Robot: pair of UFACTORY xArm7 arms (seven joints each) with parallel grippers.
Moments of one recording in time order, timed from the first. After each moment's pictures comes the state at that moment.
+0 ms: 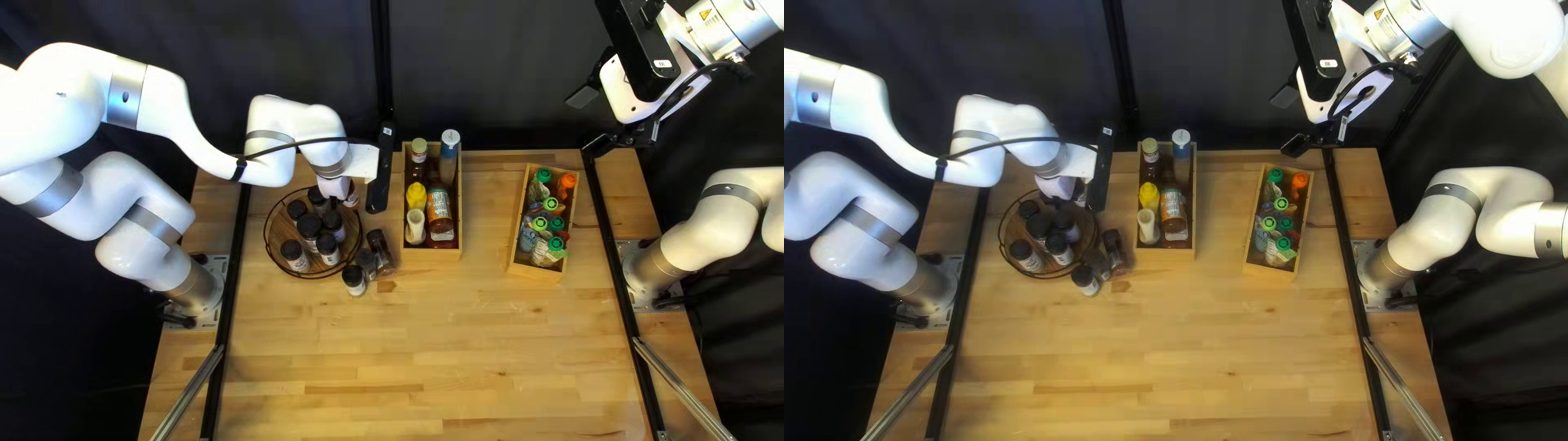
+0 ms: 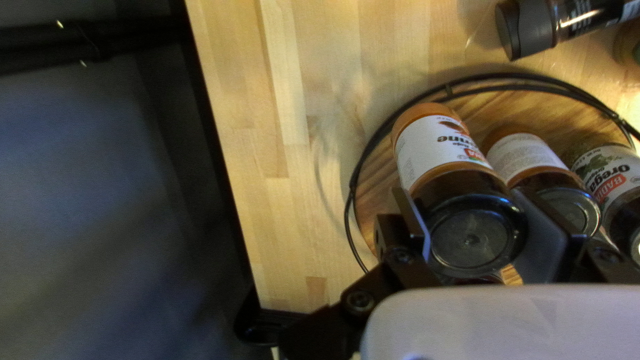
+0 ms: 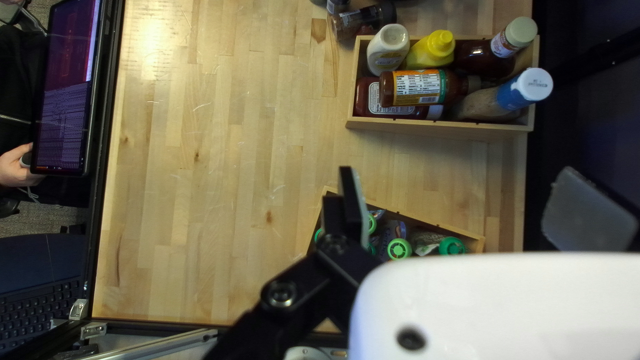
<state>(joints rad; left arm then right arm) -0.51 -0.39 0.78 0.68 0.60 1.02 -0.01 2.53 0.82 -3.02 1.02 0.40 1.35 -0.57</state>
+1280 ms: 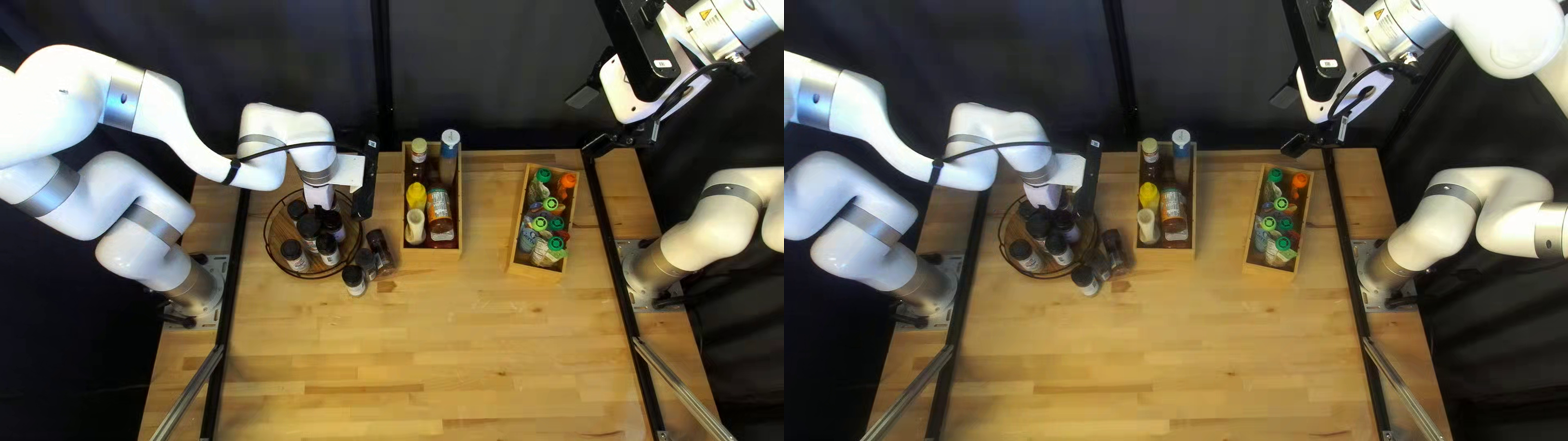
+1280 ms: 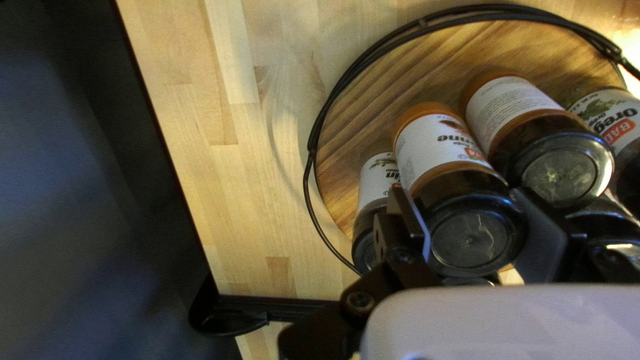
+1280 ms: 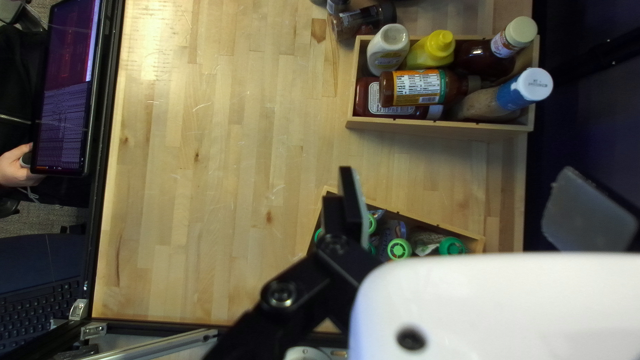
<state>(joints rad) -0.52 -0.41 0.83 0.64 0.54 1.02 0.07 2.53 0.82 -3.02 1.02 0.40 1.35 -0.57</state>
